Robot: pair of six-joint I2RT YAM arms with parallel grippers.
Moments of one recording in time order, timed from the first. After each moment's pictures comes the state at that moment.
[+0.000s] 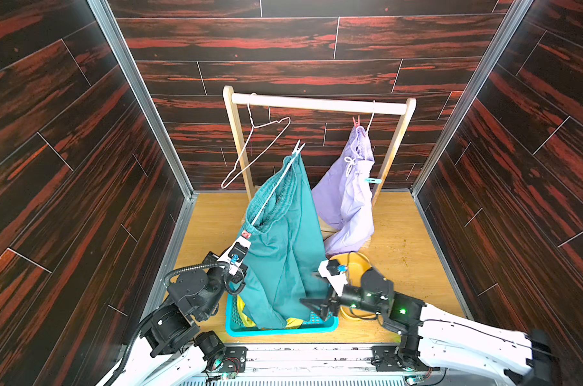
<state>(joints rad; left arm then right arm) -0.74 0.53 0.80 -0.31 -0.41 0.51 1.14 0.96 0.57 0.16 -0.19 0.20</state>
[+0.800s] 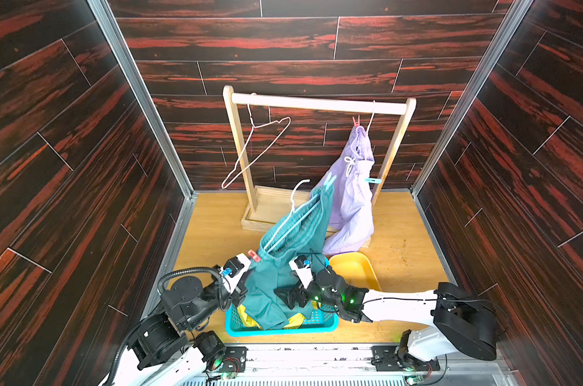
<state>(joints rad) -0.74 0.41 0.81 -0.60 0.01 0.17 1.13 1.48 0.62 0.53 -0.03 0.39</state>
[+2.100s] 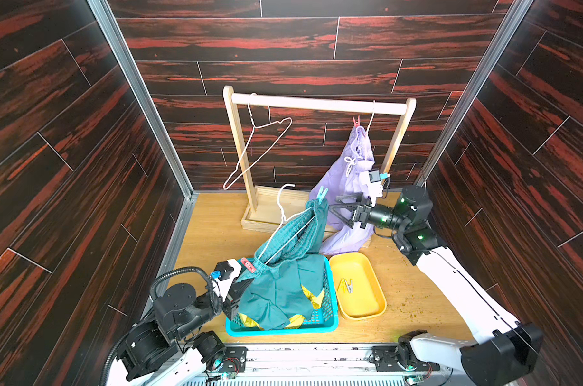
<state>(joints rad) -0.74 0.36 0.82 -0.70 0.07 0.00 0.35 1.26 1.18 0.07 -0.89 0.53</state>
